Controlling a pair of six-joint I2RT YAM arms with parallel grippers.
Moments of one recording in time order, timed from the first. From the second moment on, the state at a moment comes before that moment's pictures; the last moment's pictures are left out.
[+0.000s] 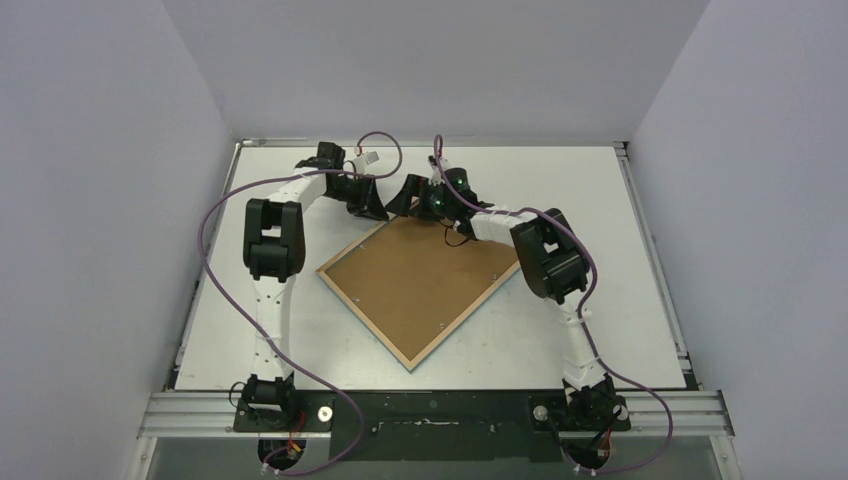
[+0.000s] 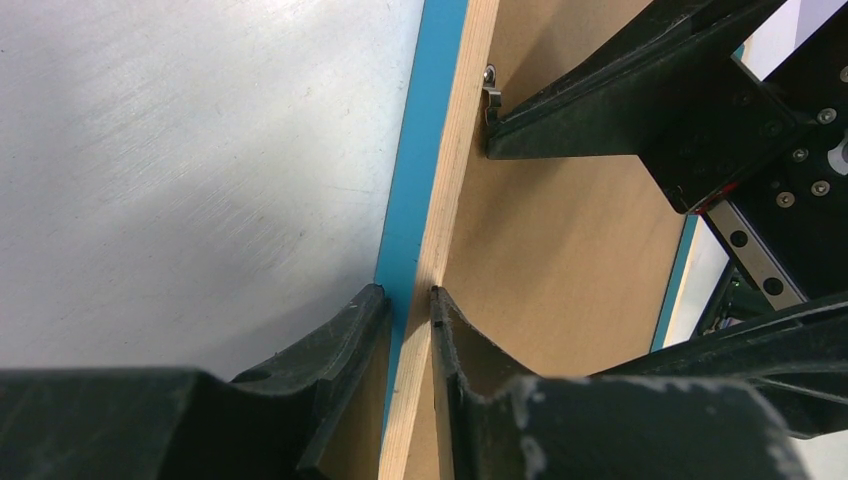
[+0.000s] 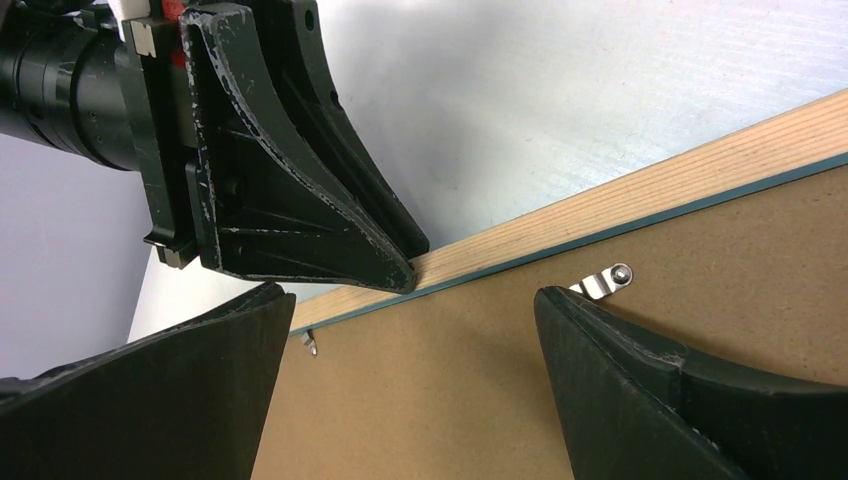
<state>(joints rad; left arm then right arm) -0.14 2.45 1.96 -0.69 0.83 -0.01 0.52 2.30 1.55 0.35 -0.43 0.66</state>
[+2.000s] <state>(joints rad) -0.09 2.29 1.67 -0.61 0.85 -0.03 0.20 1.62 0.79 0.09 -0.09 0.85</state>
